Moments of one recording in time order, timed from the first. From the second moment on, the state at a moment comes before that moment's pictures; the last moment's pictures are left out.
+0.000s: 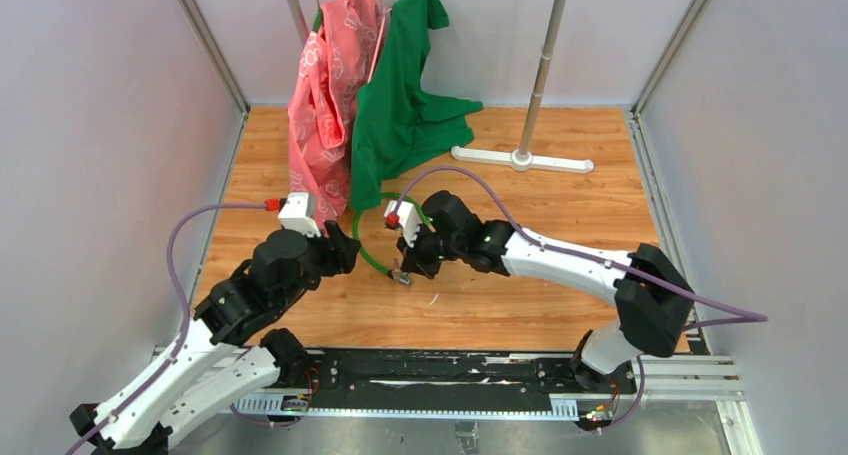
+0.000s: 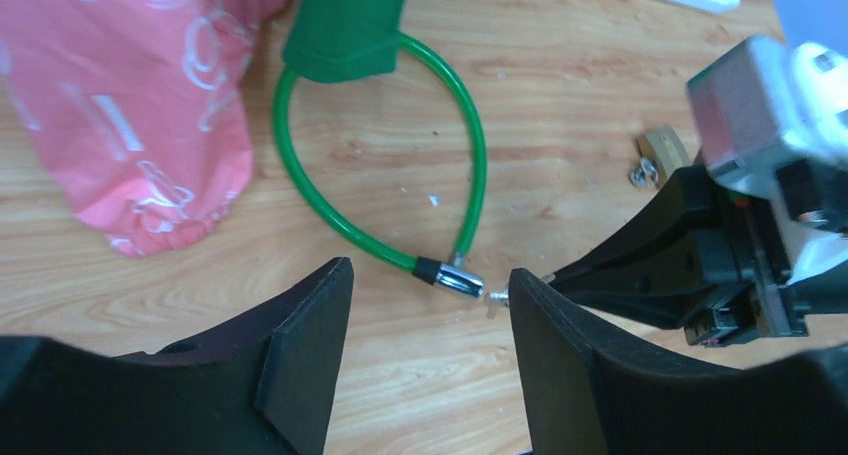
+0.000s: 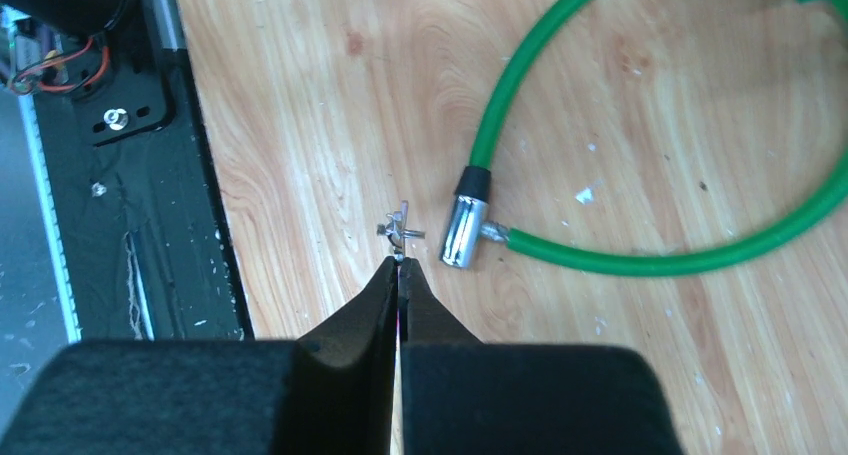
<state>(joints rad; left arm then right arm) -0.75 0.52 0.73 -0.63 -0.41 -0.56 0.98 1.55 1.07 -0.19 -0.37 -0.11</state>
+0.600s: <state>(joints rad) -0.75 0.87 0.85 -0.61 -0.27 -1.00 0.98 1.38 0.92 -0.16 0.11 -0.03</state>
